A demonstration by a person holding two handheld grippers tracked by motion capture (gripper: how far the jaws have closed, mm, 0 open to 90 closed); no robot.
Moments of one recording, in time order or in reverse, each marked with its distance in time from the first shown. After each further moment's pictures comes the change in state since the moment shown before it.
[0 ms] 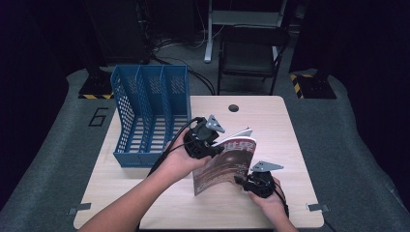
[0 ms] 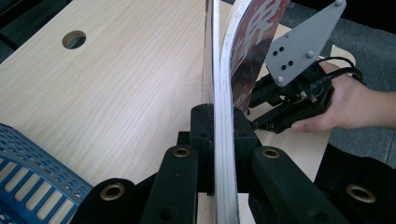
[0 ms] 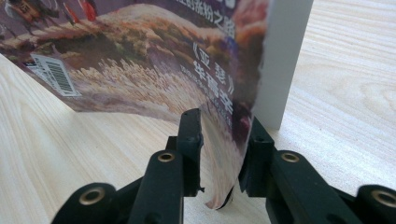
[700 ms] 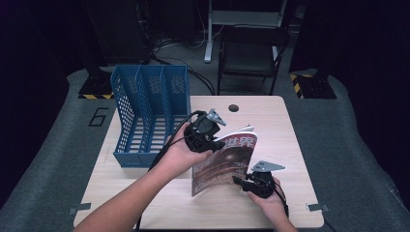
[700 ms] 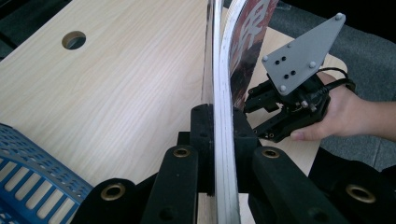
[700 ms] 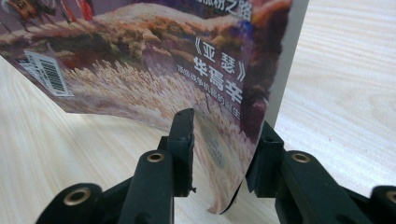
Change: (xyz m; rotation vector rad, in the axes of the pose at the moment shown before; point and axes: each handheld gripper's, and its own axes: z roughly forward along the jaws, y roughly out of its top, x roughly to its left) left arm 0.005 0.014 -0.012 0.008 -0.012 -0.009; right arm 0.004 0.003 -0.004 -0.047 0.032 0.003
